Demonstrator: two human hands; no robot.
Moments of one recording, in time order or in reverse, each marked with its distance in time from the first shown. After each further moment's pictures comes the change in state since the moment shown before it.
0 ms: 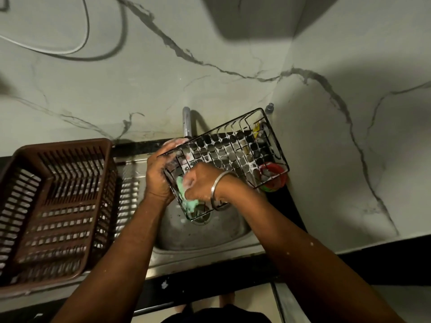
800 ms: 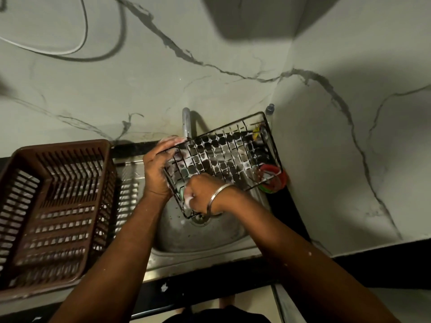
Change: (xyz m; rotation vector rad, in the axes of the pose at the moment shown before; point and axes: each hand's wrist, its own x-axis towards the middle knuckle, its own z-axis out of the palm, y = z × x) left_hand 0.010 0.001 -0.001 0.089 0.013 0.128; right_hand -0.006 0.006 0.011 -0.310 -0.016 -0.094
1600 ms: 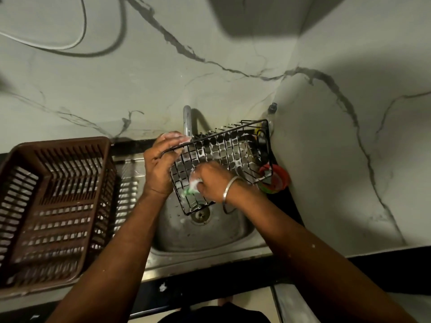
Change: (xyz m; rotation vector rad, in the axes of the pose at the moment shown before) left_hand 0.006 0.005 0.005 0.277 -0.134 0.204; right_hand 0.024 0.037 0.003 0.017 0.192 0.013
